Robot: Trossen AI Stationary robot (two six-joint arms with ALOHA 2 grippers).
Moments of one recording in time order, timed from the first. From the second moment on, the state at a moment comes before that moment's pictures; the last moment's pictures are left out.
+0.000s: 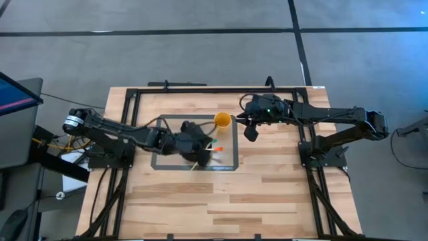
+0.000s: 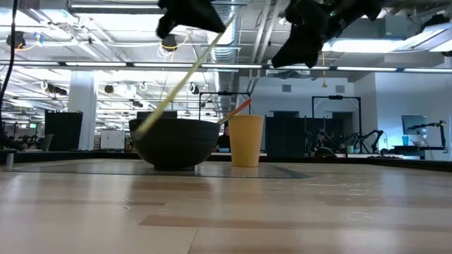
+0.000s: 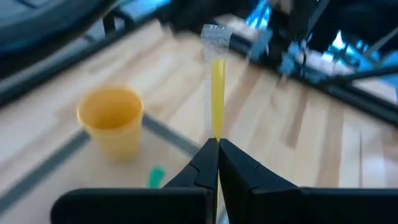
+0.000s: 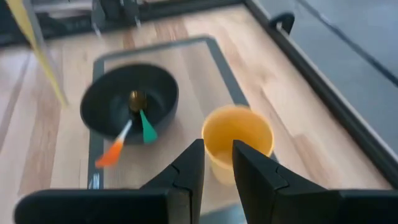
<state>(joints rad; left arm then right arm) -0.25 1.45 1.13 -0.26 -0.54 -0.49 -0.22 1.22 0.91 -0.27 0.02 0.05</state>
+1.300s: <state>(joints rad) 0.11 1.58 1.13 0.47 -0.15 0.18 -0.22 1.22 0.91 -0.43 0.03 0.04</state>
